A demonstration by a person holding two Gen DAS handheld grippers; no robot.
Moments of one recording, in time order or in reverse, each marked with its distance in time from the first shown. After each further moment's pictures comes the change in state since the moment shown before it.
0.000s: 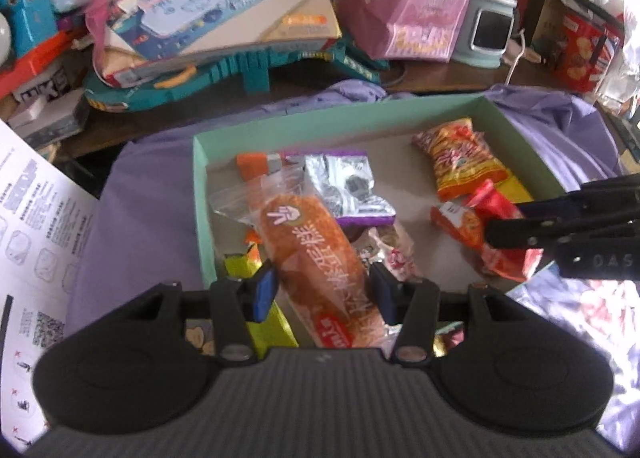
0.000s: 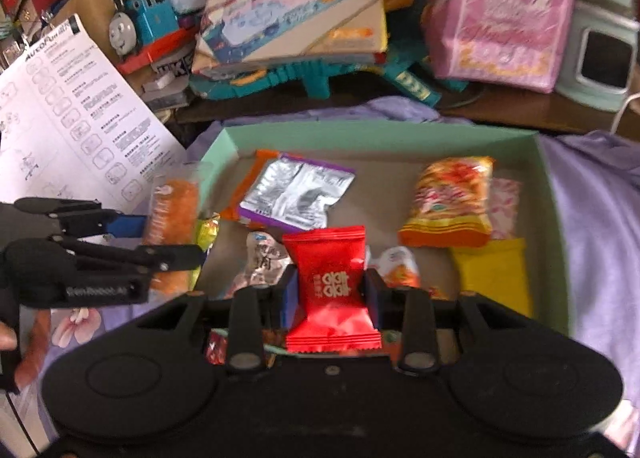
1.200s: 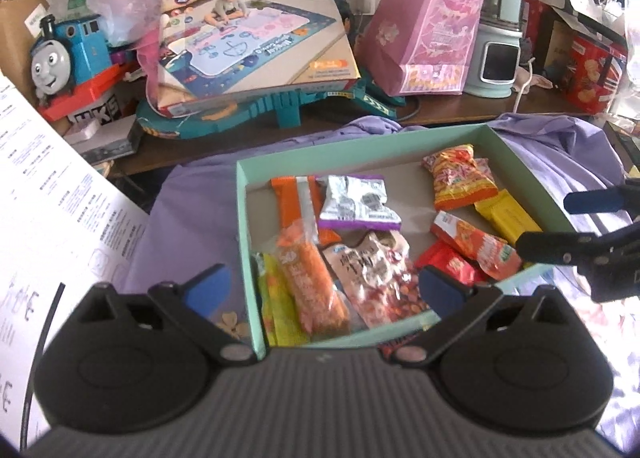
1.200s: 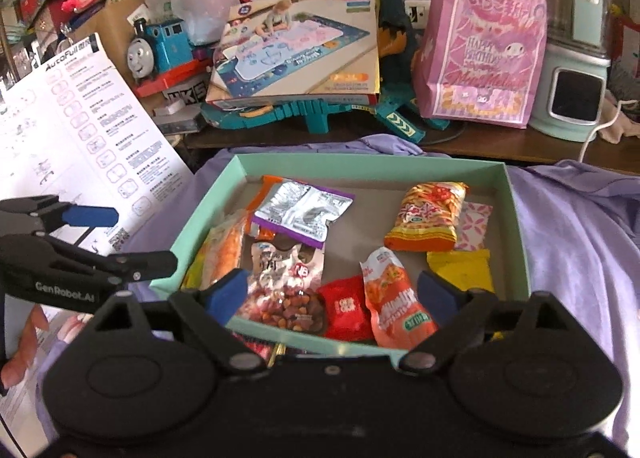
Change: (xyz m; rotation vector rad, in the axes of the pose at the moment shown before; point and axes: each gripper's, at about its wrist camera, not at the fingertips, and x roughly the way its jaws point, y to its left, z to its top) left arm -0.076 -0.022 -0.028 -0.018 -0.122 0.114; right arm -0.066 0.007 -0.030 -0.033 -0.139 -0.036
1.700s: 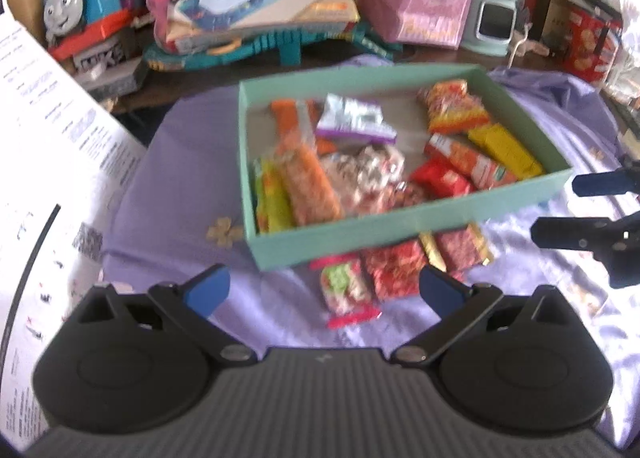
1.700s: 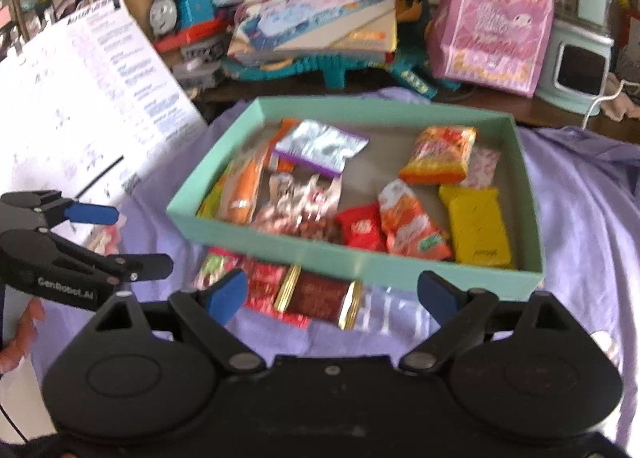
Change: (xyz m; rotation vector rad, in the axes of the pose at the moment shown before) left arm -0.003 0.001 -0.078 -0.022 0.090 -0.002; right arm -0.010 0.016 -0.057 -0.062 0.075 0.017
